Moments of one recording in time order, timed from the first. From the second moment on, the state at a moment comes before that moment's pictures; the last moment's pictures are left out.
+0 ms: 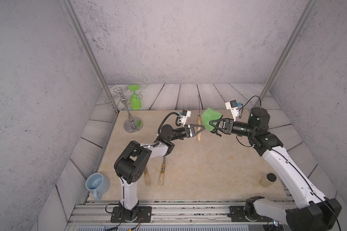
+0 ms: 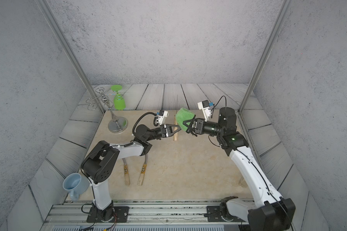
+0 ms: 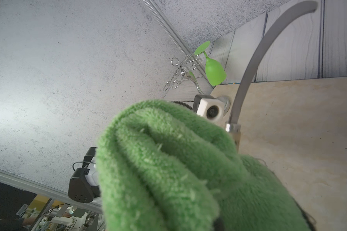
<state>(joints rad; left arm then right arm) -0.57 1.90 1.06 1.26 0.85 -1.29 0.26 1.15 1.19 -0.29 -0.92 0.56</state>
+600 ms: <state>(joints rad) -0.56 1.65 0.78 1.10 0.89 -1.19 0.24 1.14 1.23 -0.64 -0.54 0.38</state>
